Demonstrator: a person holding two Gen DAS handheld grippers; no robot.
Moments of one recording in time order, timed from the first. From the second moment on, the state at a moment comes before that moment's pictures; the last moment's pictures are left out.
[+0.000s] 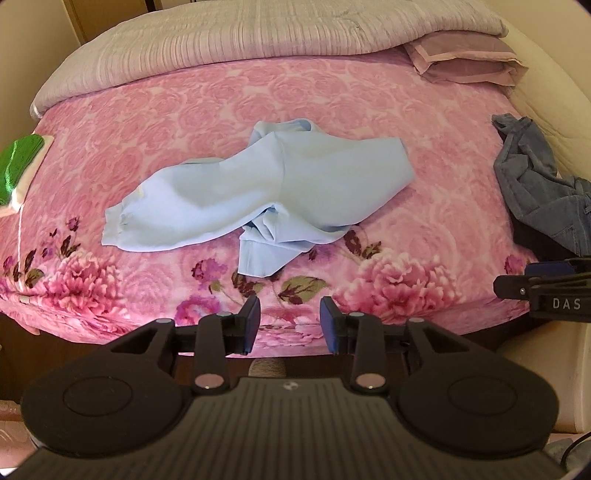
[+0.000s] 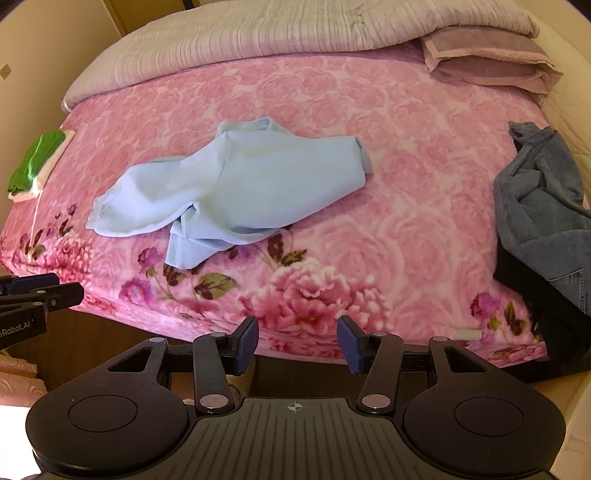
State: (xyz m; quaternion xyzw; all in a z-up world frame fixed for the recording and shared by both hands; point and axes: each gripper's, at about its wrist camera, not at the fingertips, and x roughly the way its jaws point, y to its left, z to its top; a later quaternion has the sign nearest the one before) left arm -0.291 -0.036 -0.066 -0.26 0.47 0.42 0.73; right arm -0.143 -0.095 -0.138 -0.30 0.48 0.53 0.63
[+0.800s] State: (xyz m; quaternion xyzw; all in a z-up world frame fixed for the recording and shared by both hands) left arm -0.359 0.064 -0.082 -0.28 0.47 0.40 0.73; right arm -0.193 -0.018 -0.147 -0.29 0.49 0.49 0.66
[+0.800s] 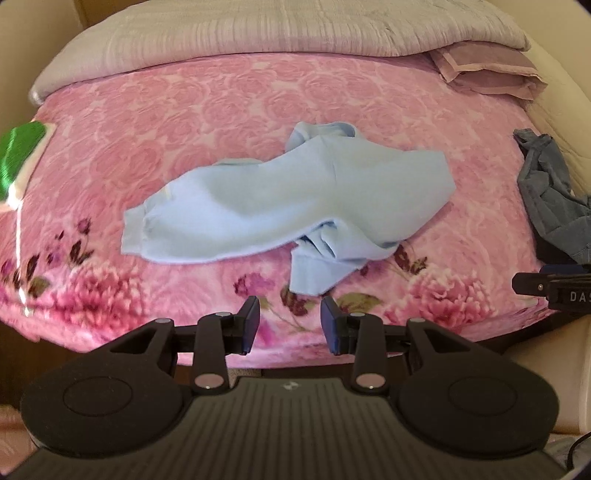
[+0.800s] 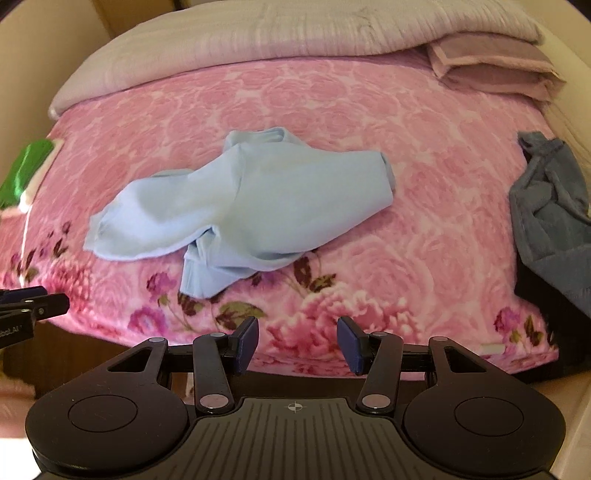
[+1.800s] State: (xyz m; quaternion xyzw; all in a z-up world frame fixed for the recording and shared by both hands) left arm -0.399 0.332 -0.169 -0.26 0.53 0.20 0.78; right arm -0.235 0.062 -0.224 -0.09 0.63 0.19 0.75
